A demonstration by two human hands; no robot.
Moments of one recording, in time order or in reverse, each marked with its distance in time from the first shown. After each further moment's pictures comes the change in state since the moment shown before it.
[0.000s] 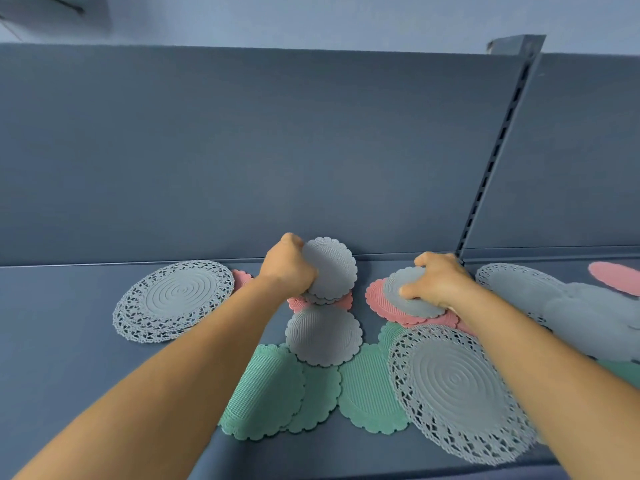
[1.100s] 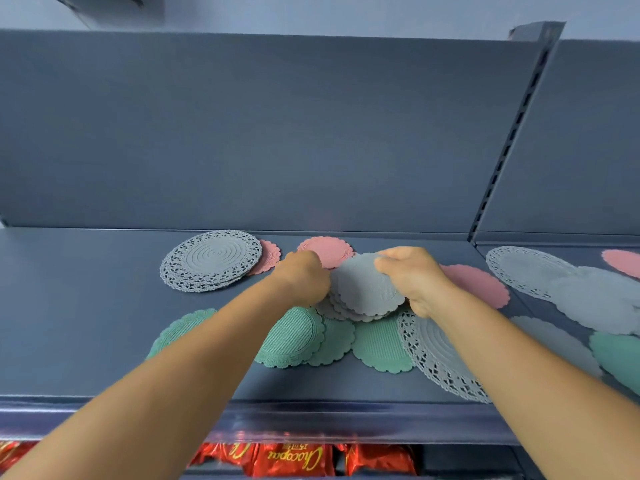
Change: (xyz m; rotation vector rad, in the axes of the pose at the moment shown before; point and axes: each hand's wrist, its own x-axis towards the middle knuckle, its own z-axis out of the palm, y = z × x) left_hand -0.080 -0.010 -0.009 0.333 -0.169 -0.004; right_hand -0.061 -0.031 0.040 0.719 -0.097 -0.117
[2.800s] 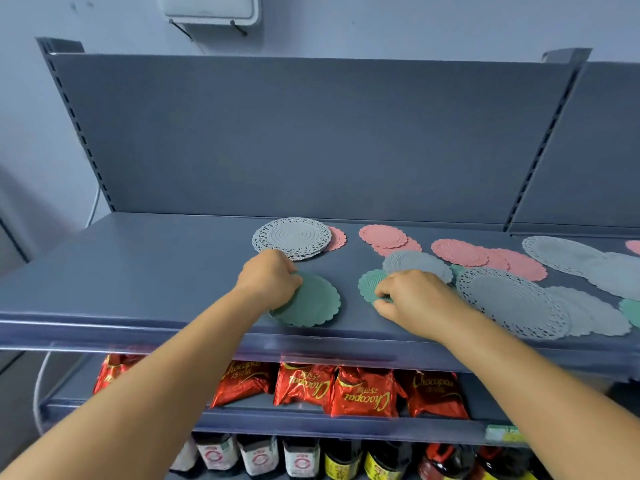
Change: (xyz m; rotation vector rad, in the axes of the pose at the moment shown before) left_hand -0.090 -0.140 -0.045 -0.105 0.252 -0.051; right_hand -0.124 -0.013 0.067 -1.142 -0.160 -0.567
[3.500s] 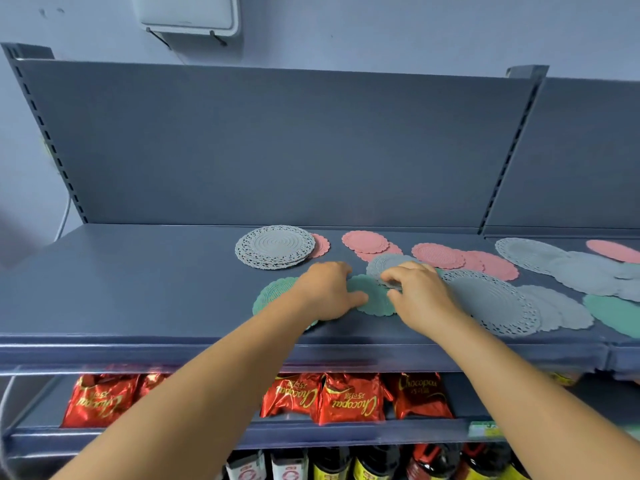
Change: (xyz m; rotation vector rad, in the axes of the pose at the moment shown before) left_hand -0.005 0.064 0.042 0.142 -0.201 0.350; right_hand -0.002 0.019 0.009 0.254 0.169 0.263
